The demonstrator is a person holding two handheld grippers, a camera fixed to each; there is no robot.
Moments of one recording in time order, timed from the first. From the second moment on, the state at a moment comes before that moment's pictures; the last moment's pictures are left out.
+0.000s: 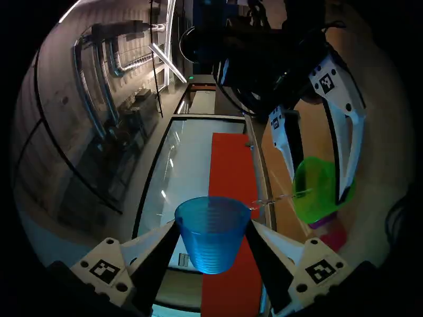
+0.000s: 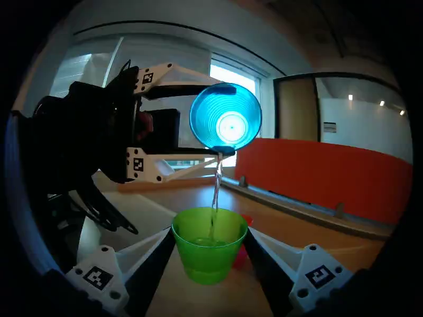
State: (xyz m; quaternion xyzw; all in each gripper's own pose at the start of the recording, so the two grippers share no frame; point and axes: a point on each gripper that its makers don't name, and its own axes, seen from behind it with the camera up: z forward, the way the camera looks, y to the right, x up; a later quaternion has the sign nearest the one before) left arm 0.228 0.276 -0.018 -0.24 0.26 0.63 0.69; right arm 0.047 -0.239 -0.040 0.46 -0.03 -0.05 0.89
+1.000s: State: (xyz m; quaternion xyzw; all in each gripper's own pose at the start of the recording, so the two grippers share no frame) left arm 0.221 0.278 -0.017 -0.26 0.25 0.60 0.72; right arm 0.050 -0.239 -0.041 0.45 -0.02 -0.05 0.89
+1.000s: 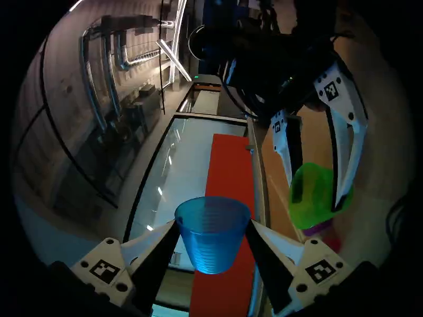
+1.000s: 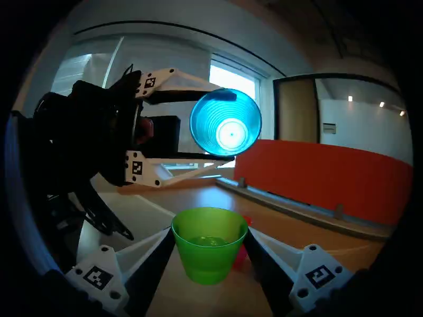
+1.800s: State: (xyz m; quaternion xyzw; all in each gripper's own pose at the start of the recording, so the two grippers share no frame) left arm 0.184 0.262 -0.006 -0.36 0.11 0.29 0.88; right arm 0.053 -0.234 -0.039 0.45 -0.02 -0.05 0.89
